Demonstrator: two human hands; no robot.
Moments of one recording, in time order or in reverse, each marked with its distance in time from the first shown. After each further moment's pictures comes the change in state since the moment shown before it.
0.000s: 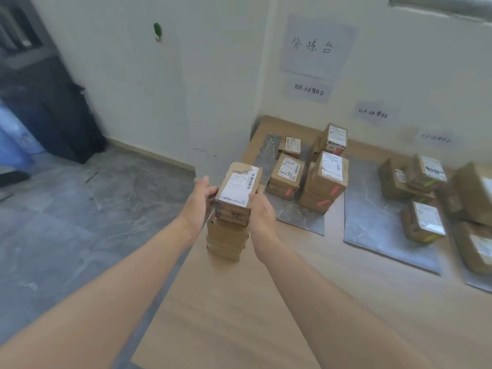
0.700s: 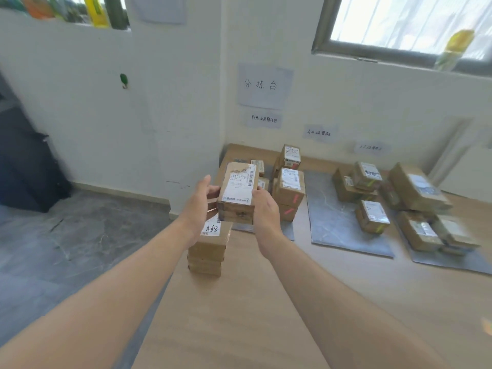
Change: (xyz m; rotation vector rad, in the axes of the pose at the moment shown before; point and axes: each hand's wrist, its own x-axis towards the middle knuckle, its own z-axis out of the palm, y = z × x) left_hand -0.061 0.046 0.044 0.058 -0.145 0.178; right_hand -0.064 -0.047 -0.061 0.129 0.120 -0.190
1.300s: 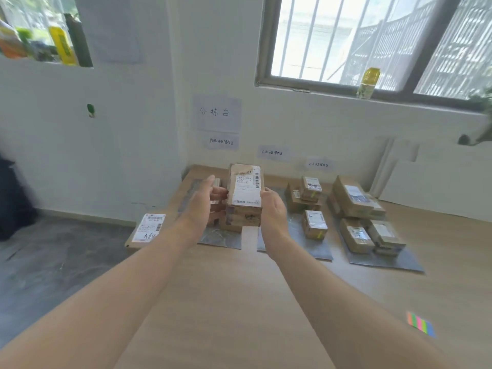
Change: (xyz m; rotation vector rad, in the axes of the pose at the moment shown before) left_hand -0.090 0.029 0.200 -0.018 -0.044 0.100; right_hand -0.047 -0.047 -0.221 0.027 0.086 -0.160
